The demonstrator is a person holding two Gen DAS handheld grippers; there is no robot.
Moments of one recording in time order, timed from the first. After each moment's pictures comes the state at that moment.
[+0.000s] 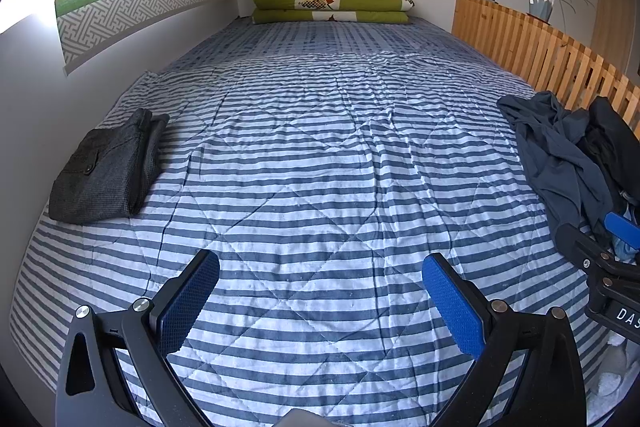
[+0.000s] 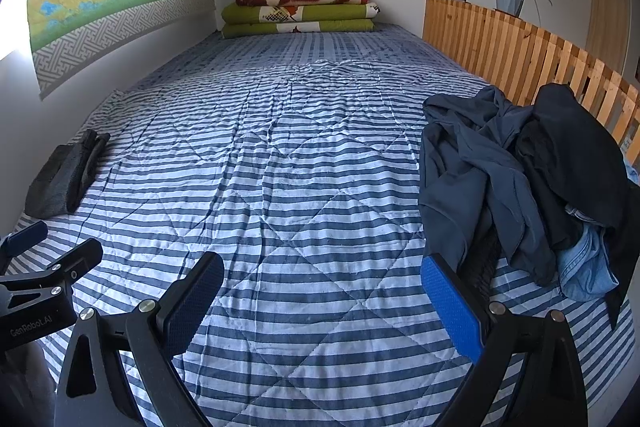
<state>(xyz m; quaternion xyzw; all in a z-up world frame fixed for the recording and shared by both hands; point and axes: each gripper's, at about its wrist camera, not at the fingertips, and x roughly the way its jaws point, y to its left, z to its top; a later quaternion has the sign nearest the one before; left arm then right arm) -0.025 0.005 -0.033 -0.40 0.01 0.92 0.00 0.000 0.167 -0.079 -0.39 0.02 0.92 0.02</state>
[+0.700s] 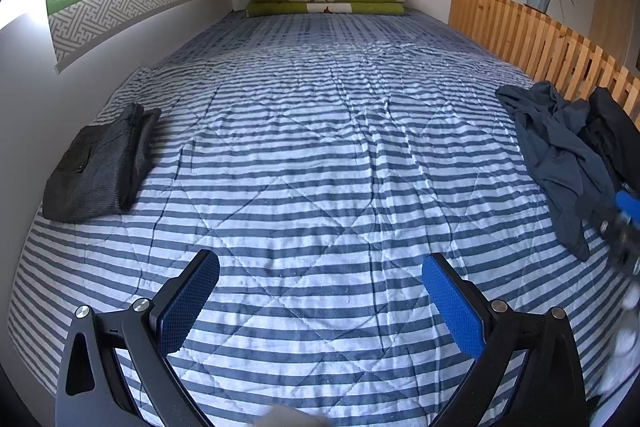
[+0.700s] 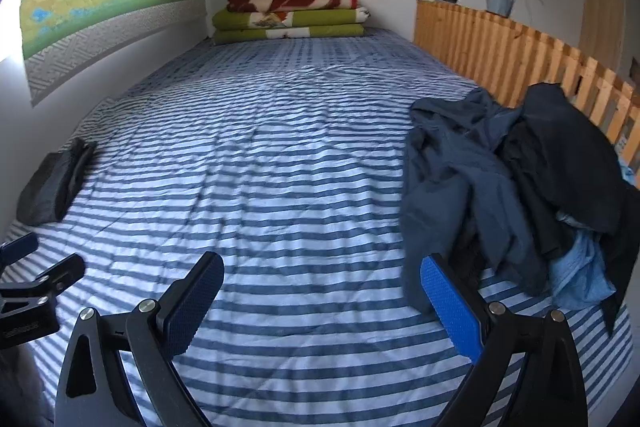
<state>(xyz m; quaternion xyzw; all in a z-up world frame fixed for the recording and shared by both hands) -0.035 0.010 -0.046 -0.41 0.01 0.91 0.01 -0.009 0.205 -0.082 -0.37 0.01 0.93 0.05</state>
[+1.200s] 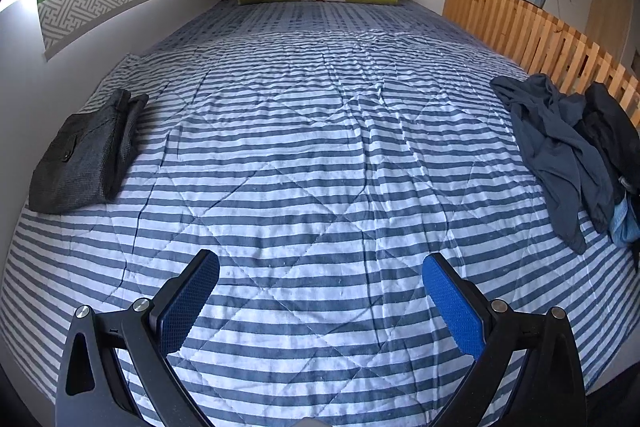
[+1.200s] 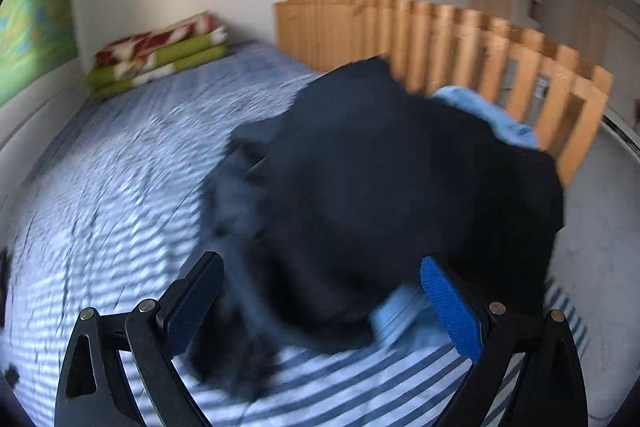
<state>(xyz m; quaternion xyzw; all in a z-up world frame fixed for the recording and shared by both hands) -0.038 0.008 -0.060 -0.43 0.00 0.90 0.03 -0.023 0.406 -0.052 -0.34 0.09 0.90 0.24</state>
